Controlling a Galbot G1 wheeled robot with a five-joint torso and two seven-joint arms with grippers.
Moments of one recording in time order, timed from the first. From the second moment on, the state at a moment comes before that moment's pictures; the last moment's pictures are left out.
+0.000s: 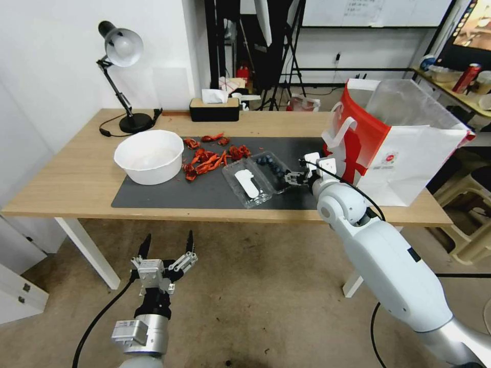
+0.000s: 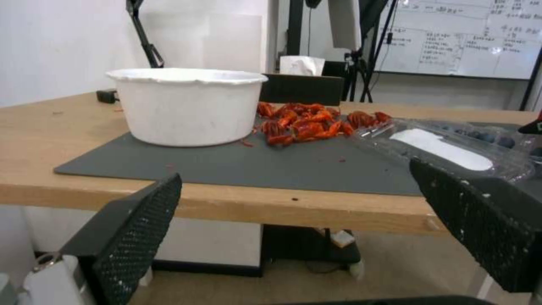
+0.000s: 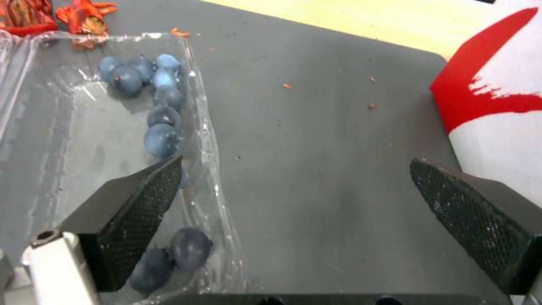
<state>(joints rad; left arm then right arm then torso) 1.80 -1.51 -0.44 -2.17 -0.11 -0.21 -0.09 -0.66 1.10 0.05 1.71 0.63 -0.74 0.40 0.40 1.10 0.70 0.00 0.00</state>
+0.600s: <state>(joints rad) 1.79 -1.51 -0.45 -2.16 -0.11 -0.23 -0.10 -0.65 1.11 0.02 1.68 0.69 -0.74 0.43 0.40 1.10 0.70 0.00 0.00</state>
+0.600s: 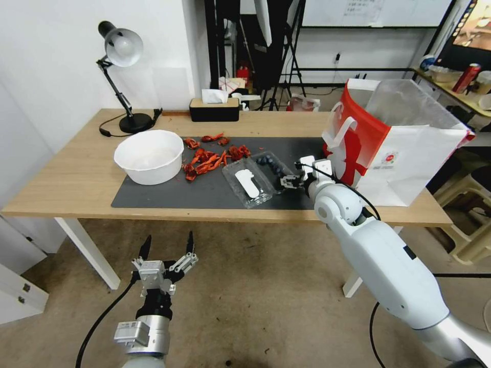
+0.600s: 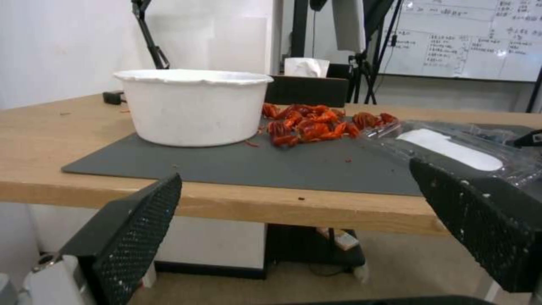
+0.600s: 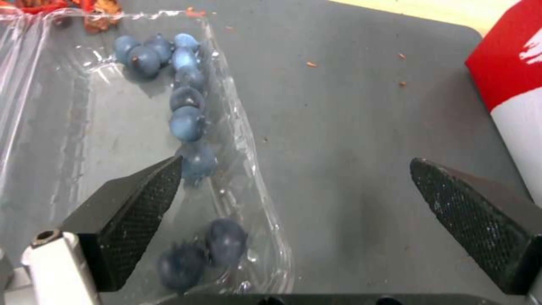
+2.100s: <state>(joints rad) 1.79 -1.51 -0.44 -2.13 -0.09 -0.28 -0.11 -0.71 1.09 0.05 1.73 0.80 -0.74 0.57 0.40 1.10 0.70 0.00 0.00</state>
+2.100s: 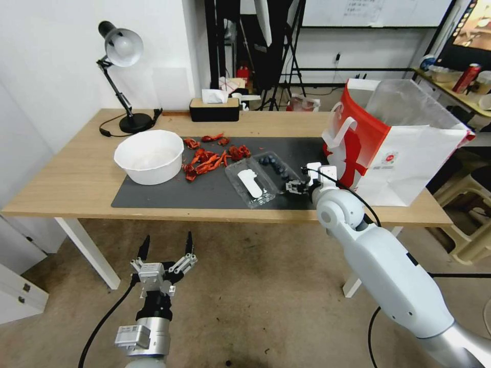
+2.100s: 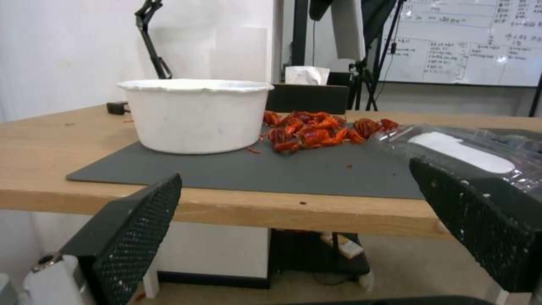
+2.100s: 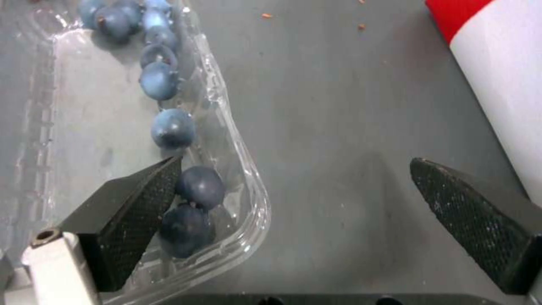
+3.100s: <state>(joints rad) 1.80 -1.50 -0.43 -2.12 -0.07 -0.32 -0.11 -0.82 1.07 0.10 1.85 0.89 -0.74 0.69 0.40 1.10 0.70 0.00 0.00</state>
